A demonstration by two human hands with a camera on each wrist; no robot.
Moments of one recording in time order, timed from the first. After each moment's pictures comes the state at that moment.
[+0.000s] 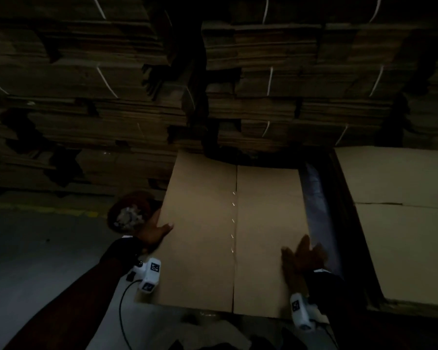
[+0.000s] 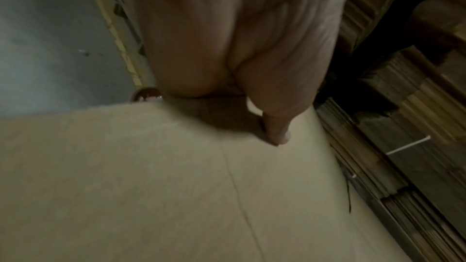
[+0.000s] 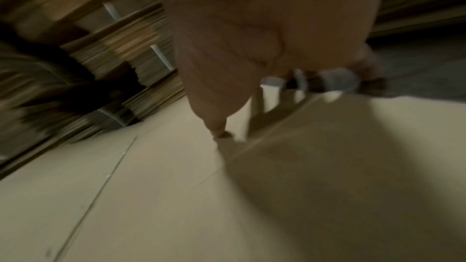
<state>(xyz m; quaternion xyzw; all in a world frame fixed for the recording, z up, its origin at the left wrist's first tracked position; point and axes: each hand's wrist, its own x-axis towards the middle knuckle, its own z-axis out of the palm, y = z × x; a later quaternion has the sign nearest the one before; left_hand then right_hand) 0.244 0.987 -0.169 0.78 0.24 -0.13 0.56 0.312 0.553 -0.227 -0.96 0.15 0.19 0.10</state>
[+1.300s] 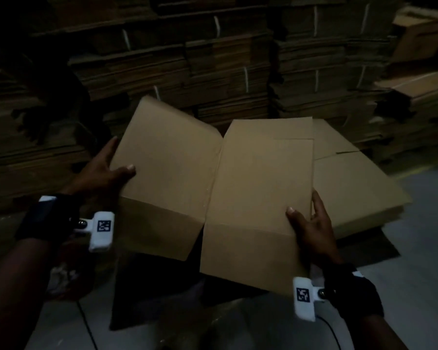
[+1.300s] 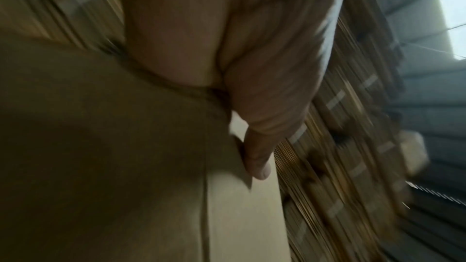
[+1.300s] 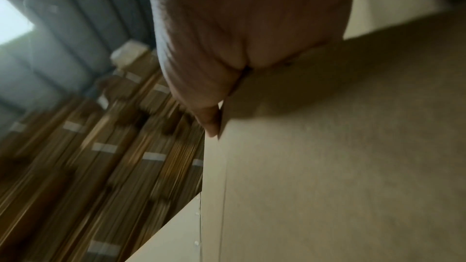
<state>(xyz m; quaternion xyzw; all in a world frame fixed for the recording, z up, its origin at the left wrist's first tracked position) 0.364 0.833 0.044 0.86 -0.03 -0.01 0.51 0.230 0.362 -0.050 -0.72 0.09 -0.12 0.68</state>
